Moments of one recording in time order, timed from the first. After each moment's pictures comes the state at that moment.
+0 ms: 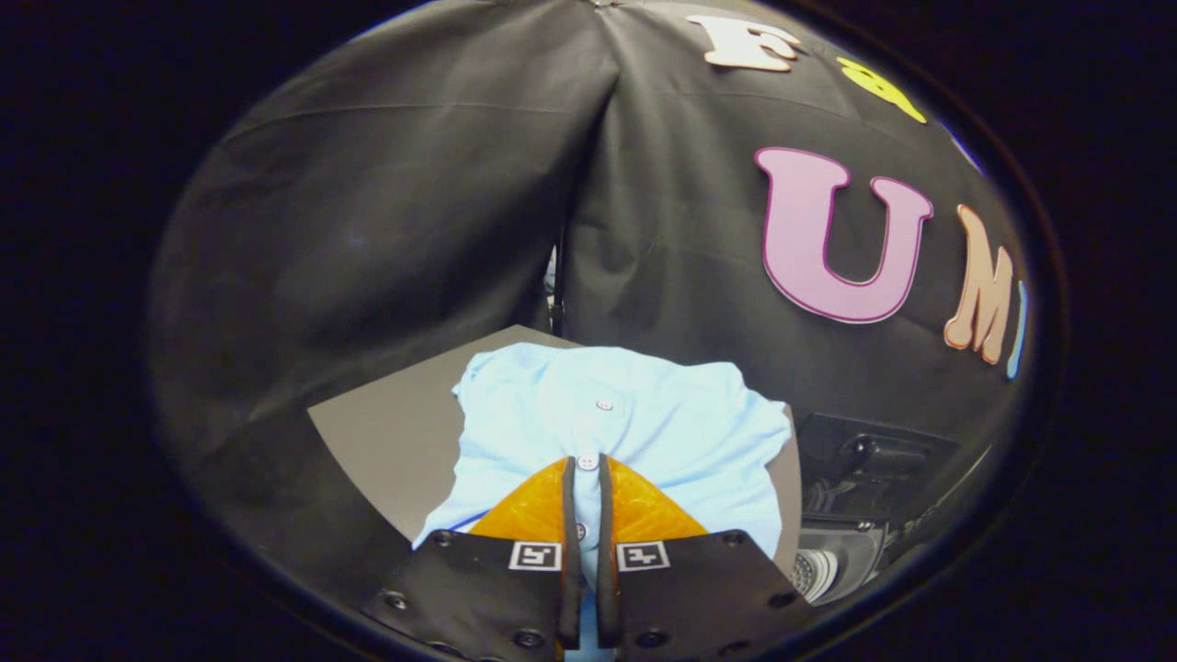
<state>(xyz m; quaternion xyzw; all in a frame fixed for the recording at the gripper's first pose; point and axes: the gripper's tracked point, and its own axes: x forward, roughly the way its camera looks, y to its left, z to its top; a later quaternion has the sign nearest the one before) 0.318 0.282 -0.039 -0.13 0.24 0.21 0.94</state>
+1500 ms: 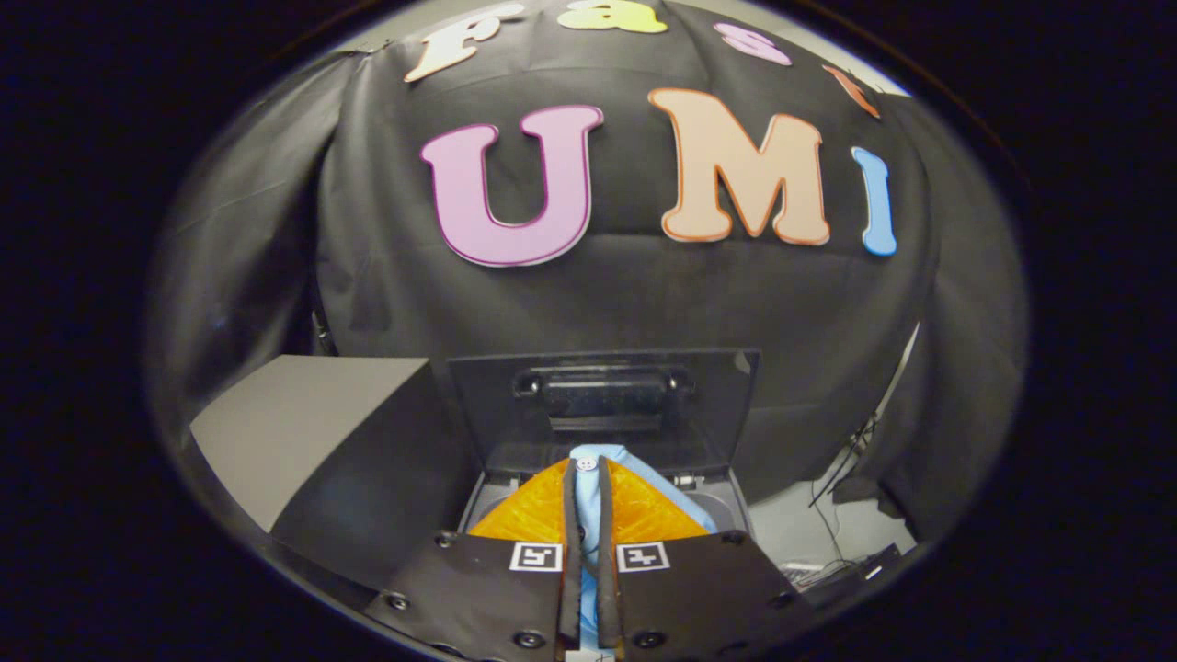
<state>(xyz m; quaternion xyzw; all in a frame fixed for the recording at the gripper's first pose) 0.349 -0.083 -0.038 -0.04 0.25 -0.02 0.97</state>
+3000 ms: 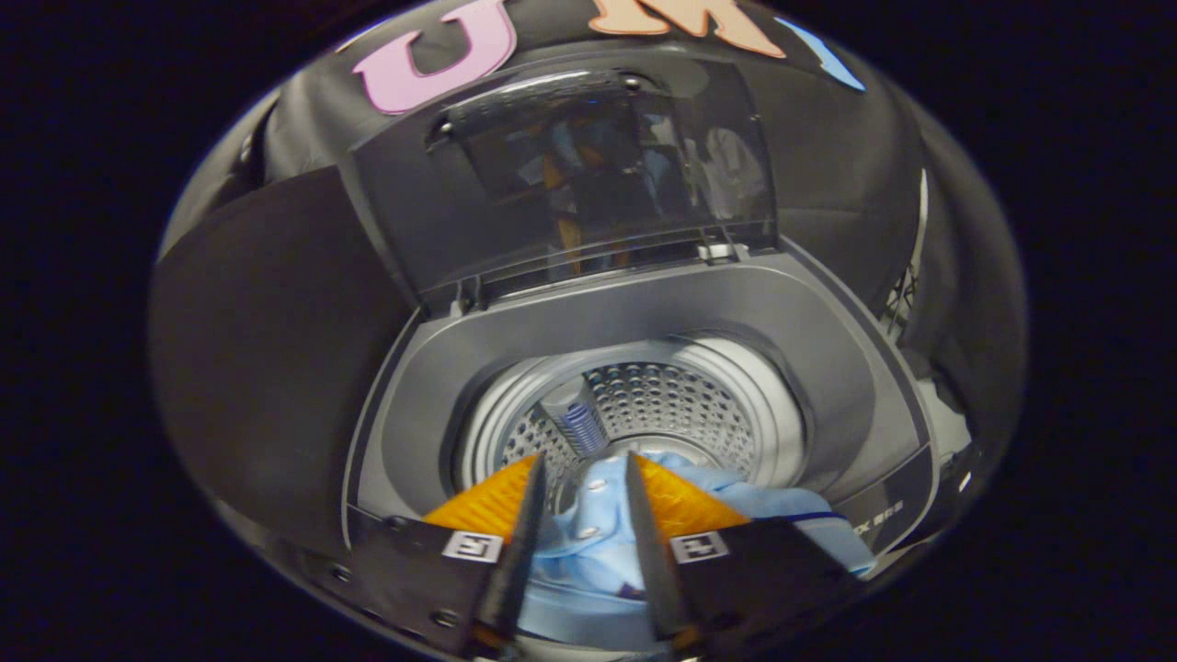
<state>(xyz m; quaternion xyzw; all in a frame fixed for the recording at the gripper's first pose) 0.298 -0.094 -0.280 0.03 0.39 -0.01 0.92</state>
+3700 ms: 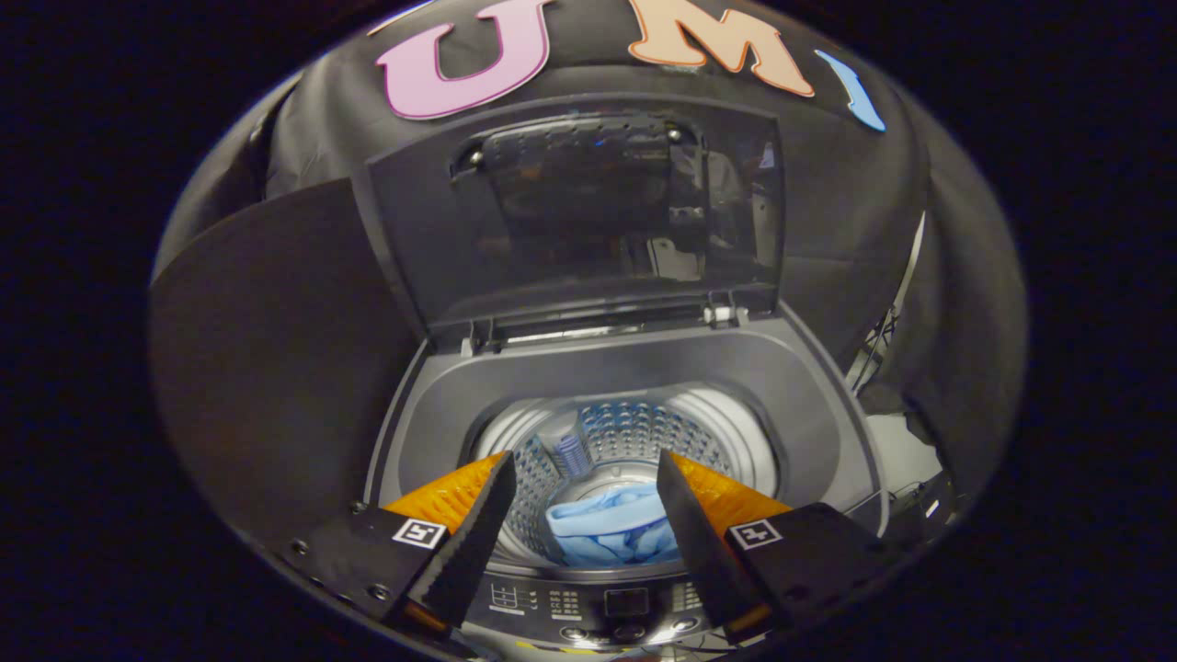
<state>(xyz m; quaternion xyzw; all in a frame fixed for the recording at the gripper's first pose) 0.327 -0.100 -0.223 0.00 0.36 -0.05 0.93</state>
